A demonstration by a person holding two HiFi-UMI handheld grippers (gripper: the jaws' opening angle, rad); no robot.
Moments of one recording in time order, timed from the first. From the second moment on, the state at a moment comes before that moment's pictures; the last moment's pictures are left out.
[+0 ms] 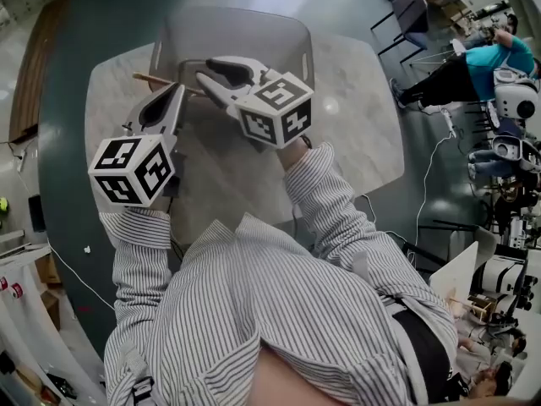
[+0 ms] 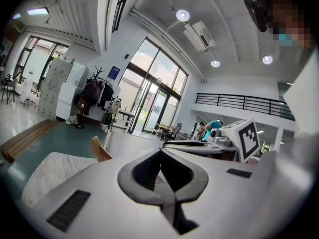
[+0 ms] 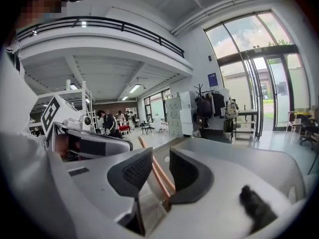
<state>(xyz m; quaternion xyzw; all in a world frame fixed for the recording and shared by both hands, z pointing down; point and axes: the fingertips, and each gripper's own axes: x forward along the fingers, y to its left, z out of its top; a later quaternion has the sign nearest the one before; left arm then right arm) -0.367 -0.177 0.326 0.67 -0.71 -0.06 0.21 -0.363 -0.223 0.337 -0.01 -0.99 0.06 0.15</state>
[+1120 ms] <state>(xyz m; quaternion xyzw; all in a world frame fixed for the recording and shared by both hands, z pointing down) -0.172 -0.124 0.313 0.69 -0.70 -0.03 0.17 -0.156 -0.150 0.304 -0.02 -0.99 0.09 0.06</state>
